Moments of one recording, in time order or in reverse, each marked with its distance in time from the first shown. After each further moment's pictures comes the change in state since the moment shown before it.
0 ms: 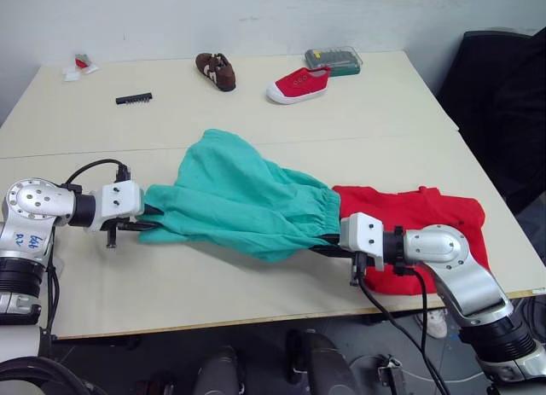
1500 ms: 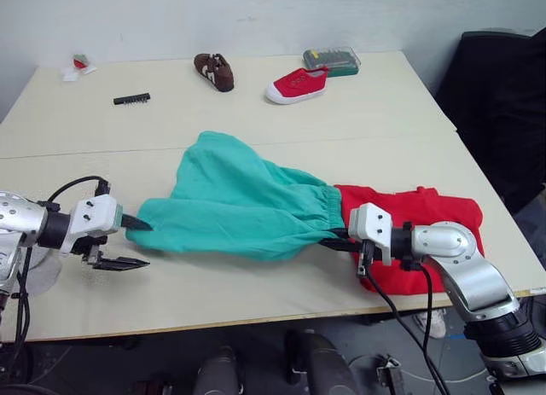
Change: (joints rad) left arm 0.253 0.107 0.121 -0.306 -0.197 0.173 -0.096; right arm -0.008 -0.007 -0.040 0.056 0.036 0.040 -0.003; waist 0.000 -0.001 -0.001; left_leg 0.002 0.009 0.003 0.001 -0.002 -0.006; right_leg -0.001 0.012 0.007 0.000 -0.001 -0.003
